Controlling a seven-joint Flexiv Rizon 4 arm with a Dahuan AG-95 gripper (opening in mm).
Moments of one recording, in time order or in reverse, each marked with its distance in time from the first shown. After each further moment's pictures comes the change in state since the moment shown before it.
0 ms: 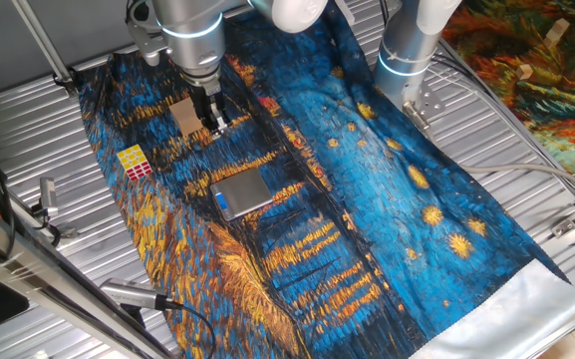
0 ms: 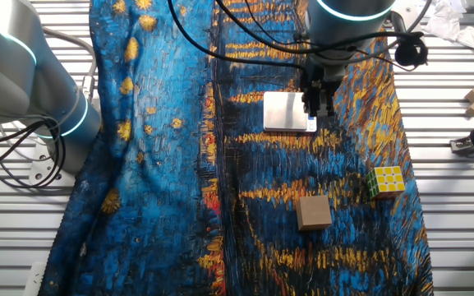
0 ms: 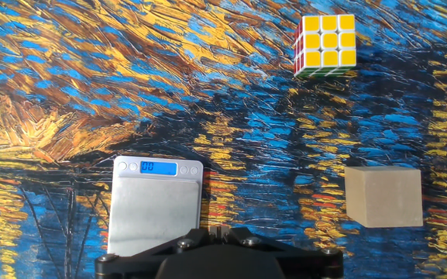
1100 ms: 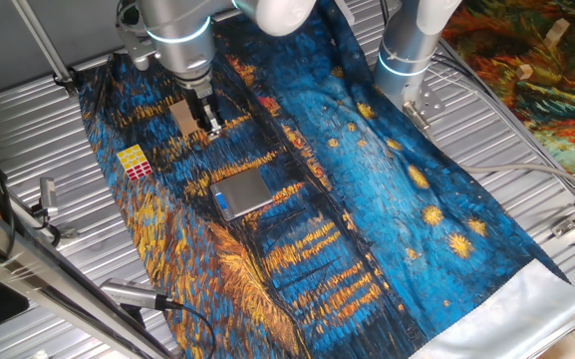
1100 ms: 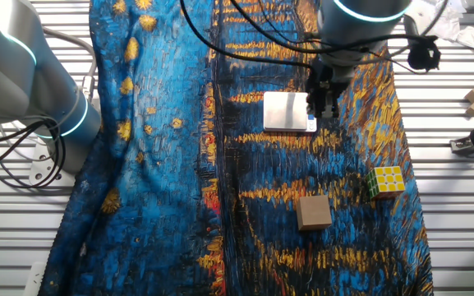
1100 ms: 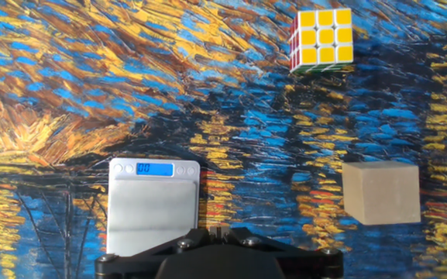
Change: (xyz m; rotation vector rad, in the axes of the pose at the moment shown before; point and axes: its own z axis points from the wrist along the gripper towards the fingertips) arm -0.011 -0.003 -0.003 -0.004 0.056 0.050
